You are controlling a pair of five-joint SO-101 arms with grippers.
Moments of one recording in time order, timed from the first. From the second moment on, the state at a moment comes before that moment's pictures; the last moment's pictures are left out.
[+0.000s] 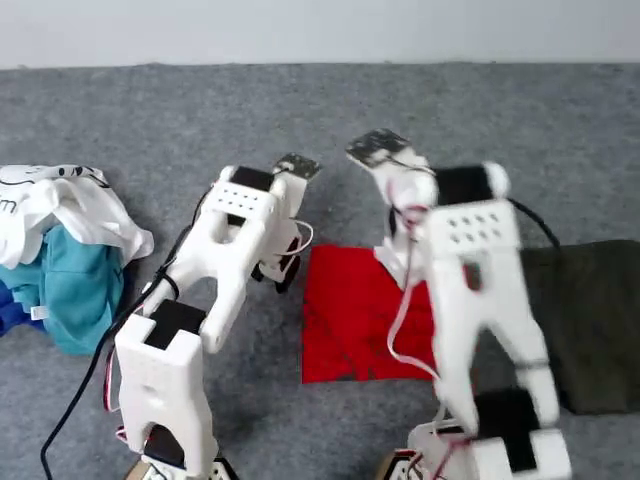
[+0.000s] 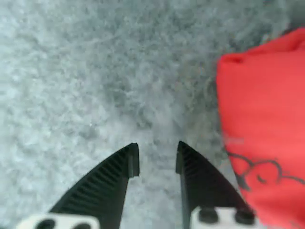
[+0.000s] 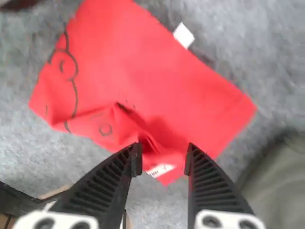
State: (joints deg) left arm 13.8 26.8 -0.4 82.9 -3.1; right arm -14.4 -3.9 -2.2 100.5 23.3
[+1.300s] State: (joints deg) left arm 6.9 24.3 9.2 69.6 -3.4; right arm -12.0 4.0 21.9 95.7 32.8
